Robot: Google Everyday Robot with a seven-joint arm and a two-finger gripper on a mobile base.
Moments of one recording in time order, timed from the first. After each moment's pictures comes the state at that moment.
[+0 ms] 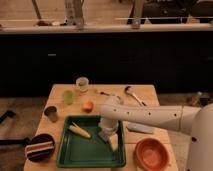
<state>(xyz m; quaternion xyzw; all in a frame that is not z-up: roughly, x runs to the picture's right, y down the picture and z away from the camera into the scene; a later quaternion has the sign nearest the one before) 0.008 0.268 0.802 -0.38 -0.15 -0.21 0.89</state>
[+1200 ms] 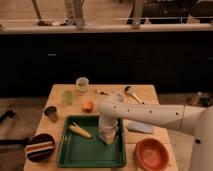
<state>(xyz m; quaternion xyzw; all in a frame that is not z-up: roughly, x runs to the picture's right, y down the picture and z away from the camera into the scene) -0.004 0.253 0.776 -0.37 -0.18 -0.25 0.87</state>
